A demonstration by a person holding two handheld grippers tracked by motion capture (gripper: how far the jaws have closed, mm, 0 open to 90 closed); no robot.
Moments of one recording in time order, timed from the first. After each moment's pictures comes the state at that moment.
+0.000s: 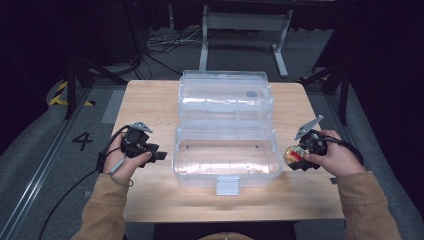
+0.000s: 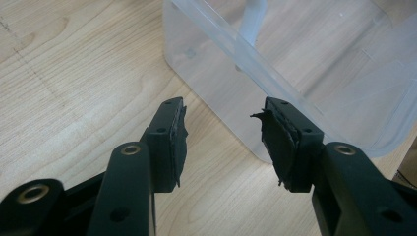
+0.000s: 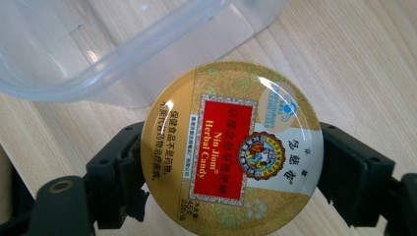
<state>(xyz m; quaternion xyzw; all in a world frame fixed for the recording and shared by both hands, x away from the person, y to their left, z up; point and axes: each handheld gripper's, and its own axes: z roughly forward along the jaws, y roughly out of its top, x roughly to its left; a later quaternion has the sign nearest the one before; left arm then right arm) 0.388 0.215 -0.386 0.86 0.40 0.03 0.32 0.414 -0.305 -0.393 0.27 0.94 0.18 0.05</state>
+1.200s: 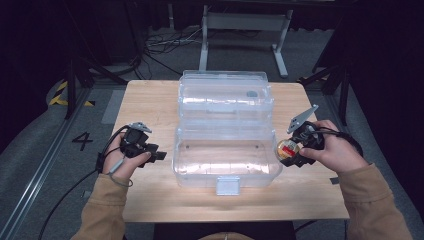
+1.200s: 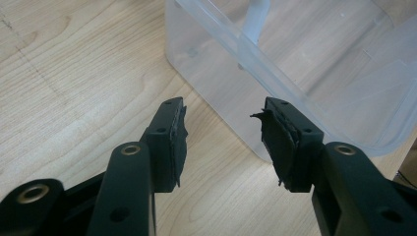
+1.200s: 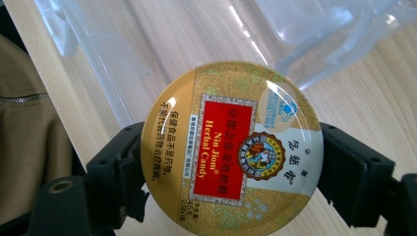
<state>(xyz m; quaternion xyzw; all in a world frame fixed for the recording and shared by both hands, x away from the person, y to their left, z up) 0.388 0.217 -0.386 0.86 0.40 0.03 0.32 0.401 -0.265 -0.340 0.23 0.95 0.20 0.04</state>
